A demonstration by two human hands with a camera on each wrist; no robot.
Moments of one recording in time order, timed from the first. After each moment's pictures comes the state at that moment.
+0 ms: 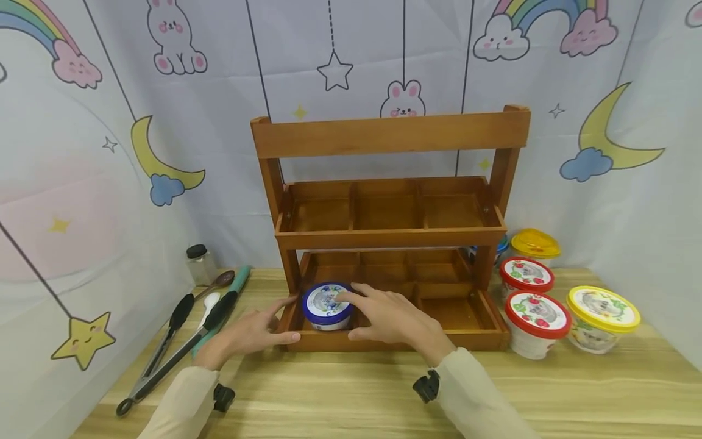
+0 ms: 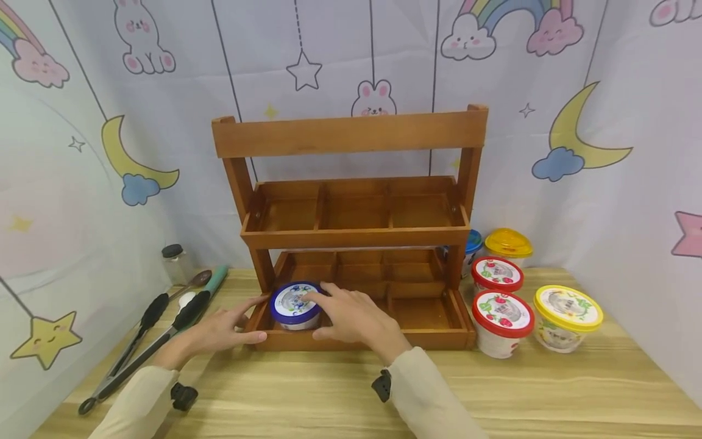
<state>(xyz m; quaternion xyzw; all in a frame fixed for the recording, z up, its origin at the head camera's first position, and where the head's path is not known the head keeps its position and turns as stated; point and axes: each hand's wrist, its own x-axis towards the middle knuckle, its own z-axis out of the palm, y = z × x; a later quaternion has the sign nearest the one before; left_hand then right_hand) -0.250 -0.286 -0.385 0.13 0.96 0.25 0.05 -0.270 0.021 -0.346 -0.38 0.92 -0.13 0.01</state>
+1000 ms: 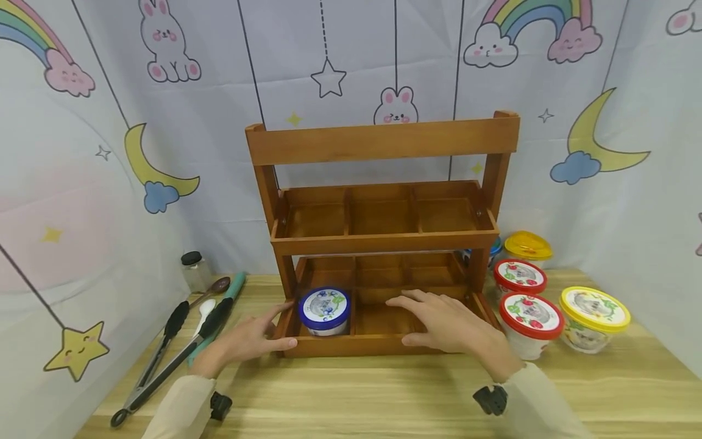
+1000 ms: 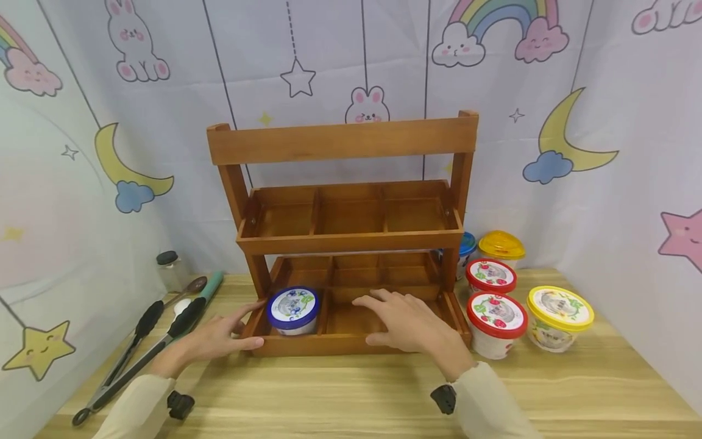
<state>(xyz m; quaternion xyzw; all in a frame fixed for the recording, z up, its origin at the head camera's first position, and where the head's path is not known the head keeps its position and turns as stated) -0.247 -0.284 -0.383 0.13 0.96 0.26 0.06 -0.261 0.114 -0.343 -0.37 0.92 -0.12 -0.03</state>
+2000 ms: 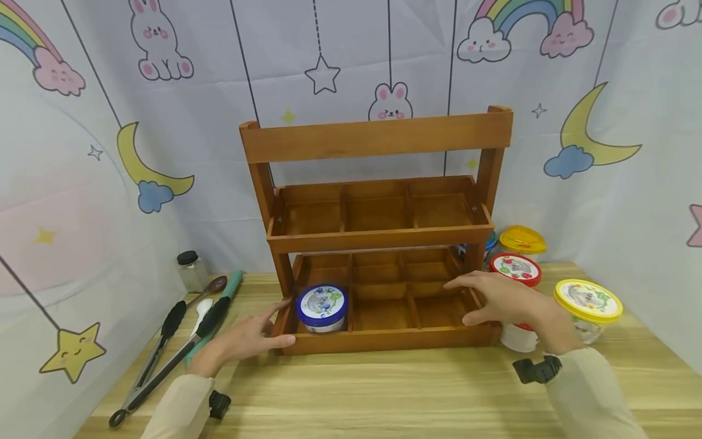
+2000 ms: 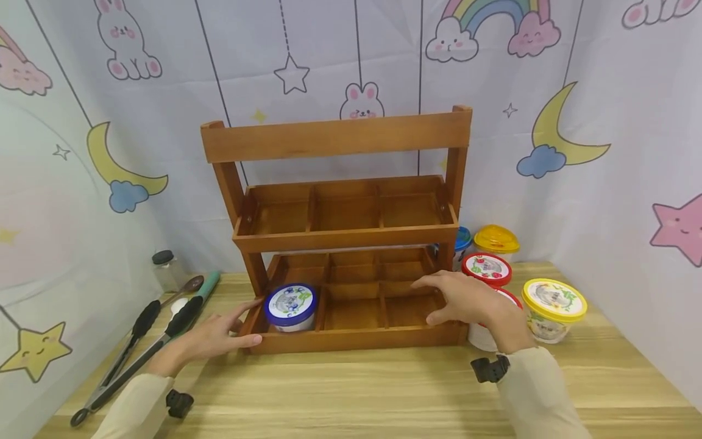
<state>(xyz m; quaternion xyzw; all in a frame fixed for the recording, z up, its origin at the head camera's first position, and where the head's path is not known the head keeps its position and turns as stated) -0.250 -0.285 -0.385 0.14 0.95 0.26 0.06 -0.276 0.204 -0.311 -0.33 0.93 -0.17 0.03</state>
